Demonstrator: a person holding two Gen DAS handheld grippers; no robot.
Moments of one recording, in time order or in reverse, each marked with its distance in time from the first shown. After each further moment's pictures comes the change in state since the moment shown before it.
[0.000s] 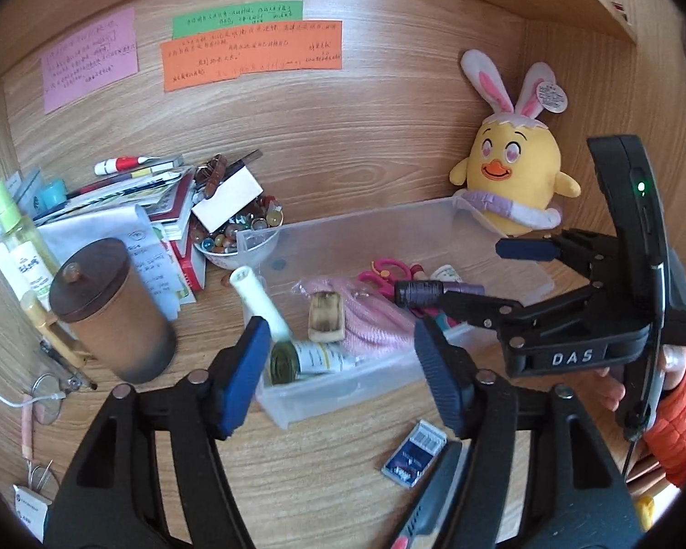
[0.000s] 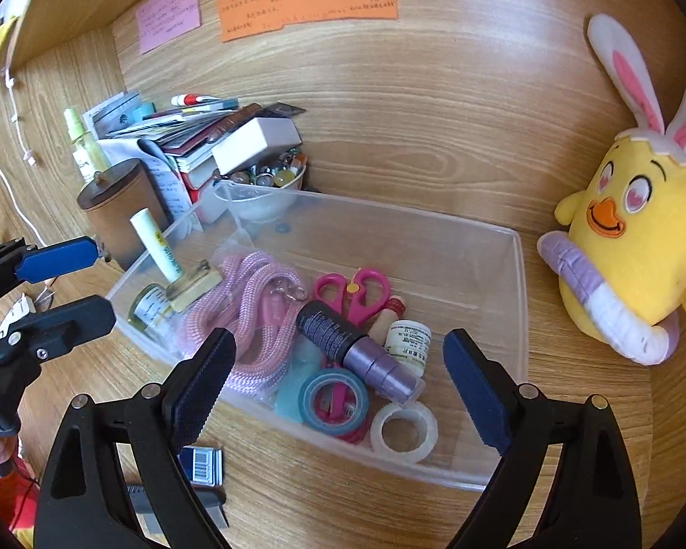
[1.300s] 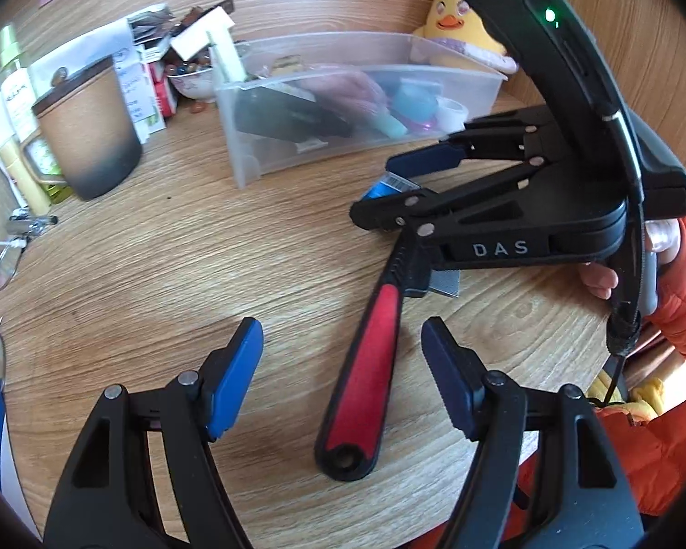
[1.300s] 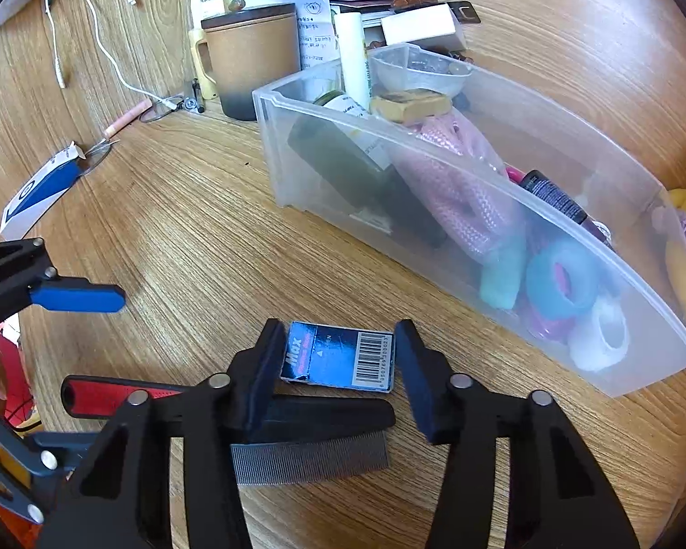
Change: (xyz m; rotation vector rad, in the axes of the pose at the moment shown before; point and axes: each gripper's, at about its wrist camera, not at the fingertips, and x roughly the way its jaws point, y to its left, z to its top) left arm -0.016 -0.013 -0.136 0.050 0.255 -0.100; right arm 0.037 0.098 -0.071 -0.226 0.188 0.115
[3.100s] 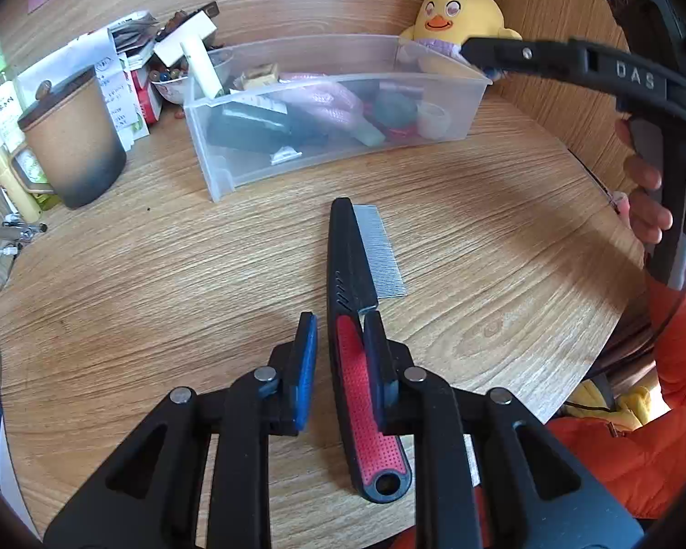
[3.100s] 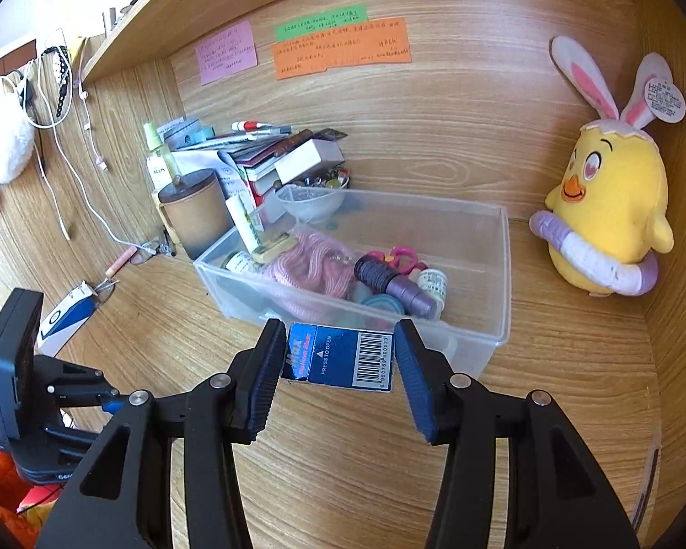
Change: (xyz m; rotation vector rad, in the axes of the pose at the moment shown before) left arm -0.001 -0.011 0.015 -0.015 0.011 -0.026; right arm -0.116 -0.075 -0.017 0.244 -0.322 -0.034
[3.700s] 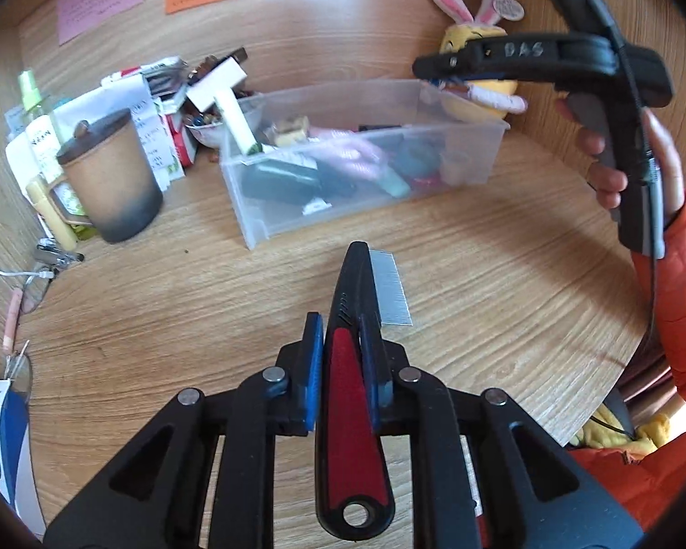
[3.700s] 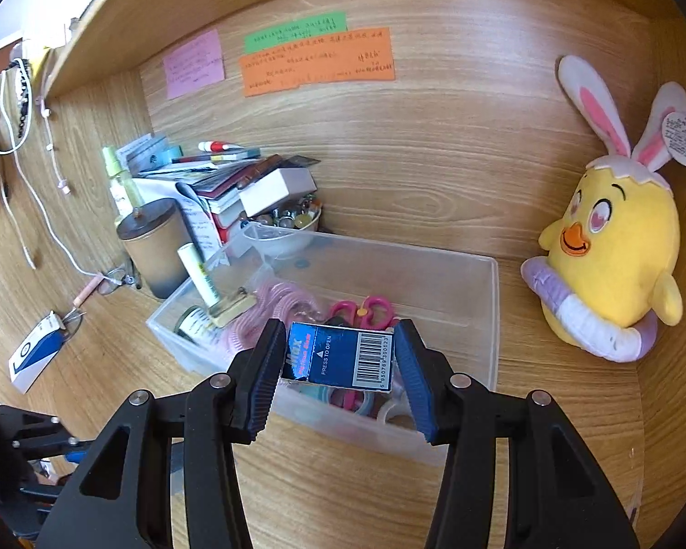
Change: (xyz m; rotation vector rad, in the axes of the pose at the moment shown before) left arm -0.023 -0.002 0.003 -0.014 -0.137 0.121; right arm 0.042 -0.018 0.046 -0.003 0.018 -0.058
